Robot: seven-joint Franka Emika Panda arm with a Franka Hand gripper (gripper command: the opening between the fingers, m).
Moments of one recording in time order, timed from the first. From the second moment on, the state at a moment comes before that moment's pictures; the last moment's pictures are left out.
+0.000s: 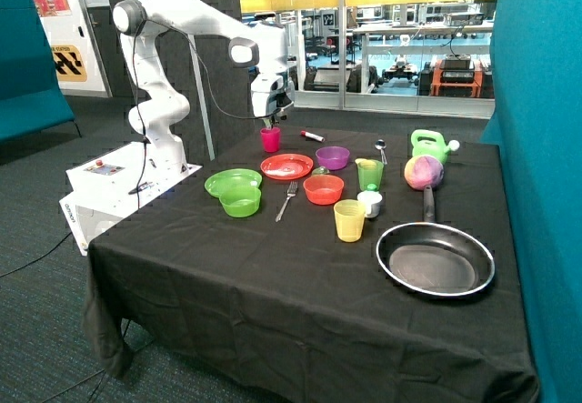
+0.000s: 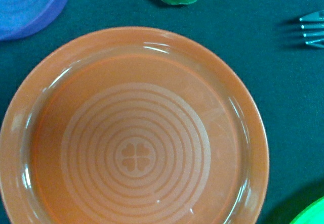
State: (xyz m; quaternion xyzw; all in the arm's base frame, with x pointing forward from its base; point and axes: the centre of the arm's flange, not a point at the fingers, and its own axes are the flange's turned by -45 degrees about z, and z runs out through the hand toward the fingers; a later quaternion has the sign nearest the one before) arm 0.498 0.003 0.452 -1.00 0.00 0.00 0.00
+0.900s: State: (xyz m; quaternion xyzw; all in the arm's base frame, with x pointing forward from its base) arm 0.508 0.019 0.442 -0.99 -0.14 0.00 0.00
